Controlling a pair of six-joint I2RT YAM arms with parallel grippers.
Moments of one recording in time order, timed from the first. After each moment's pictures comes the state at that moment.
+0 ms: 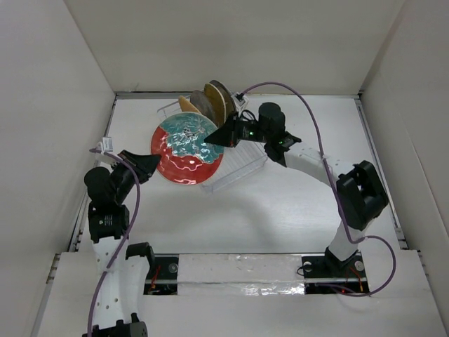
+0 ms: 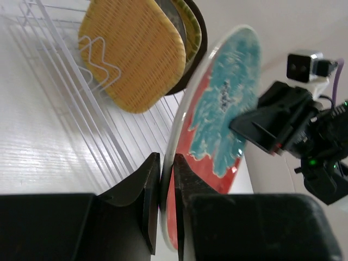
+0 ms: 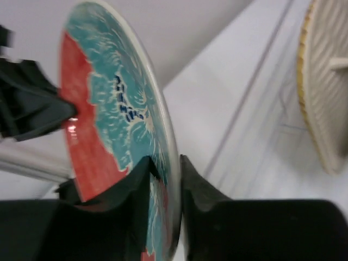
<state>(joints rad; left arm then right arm) 0.17 0.55 0.62 -0.17 0.53 -0.80 0.65 1.76 1.32 0.33 -0.61 0.58</state>
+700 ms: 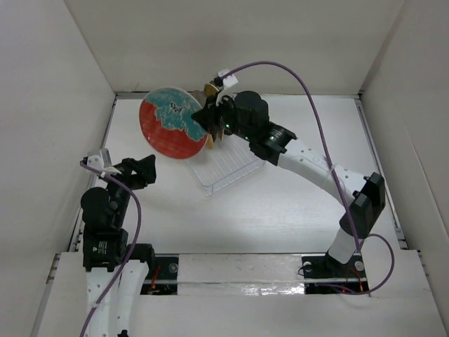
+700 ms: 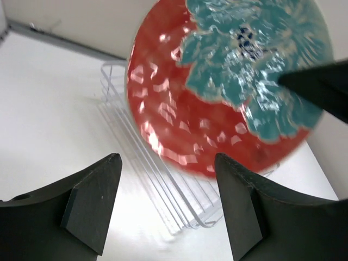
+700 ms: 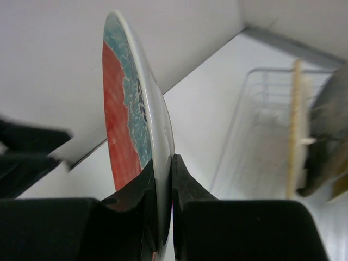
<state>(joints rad) 0.01 0.41 0.72 -0.33 0.13 -0.46 0.84 1.68 1.63 0.00 -0.12 0.33</state>
